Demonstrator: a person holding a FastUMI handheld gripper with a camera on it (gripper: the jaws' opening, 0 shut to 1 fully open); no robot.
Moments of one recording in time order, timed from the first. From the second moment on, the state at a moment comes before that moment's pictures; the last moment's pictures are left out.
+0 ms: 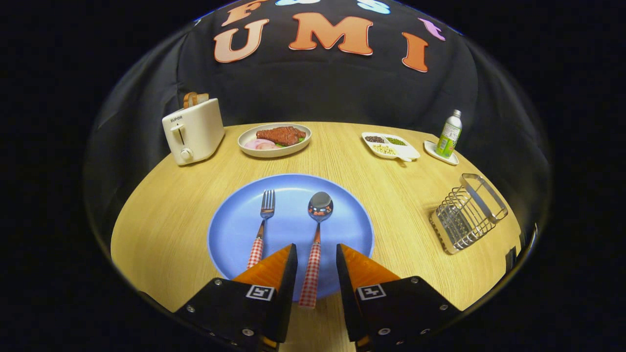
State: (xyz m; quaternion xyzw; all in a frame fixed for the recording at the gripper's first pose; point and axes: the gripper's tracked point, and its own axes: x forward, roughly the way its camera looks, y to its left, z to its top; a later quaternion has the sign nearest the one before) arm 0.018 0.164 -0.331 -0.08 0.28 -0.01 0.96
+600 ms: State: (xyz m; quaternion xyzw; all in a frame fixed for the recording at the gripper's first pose) arm 0.012 0.151 -0.307 -0.05 0.31 0.01 0.95
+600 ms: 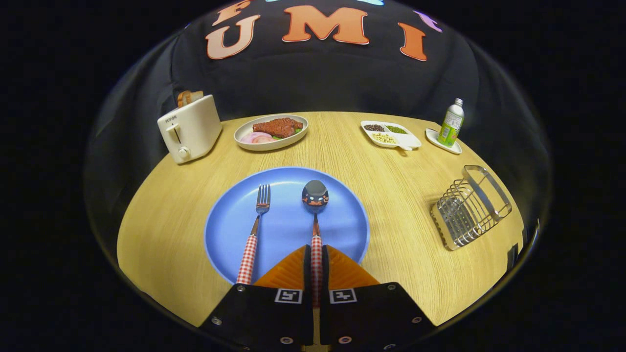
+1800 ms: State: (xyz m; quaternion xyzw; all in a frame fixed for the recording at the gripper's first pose) arm -0.017 -0.066 -0.194 -0.17 0.54 0.08 0.82
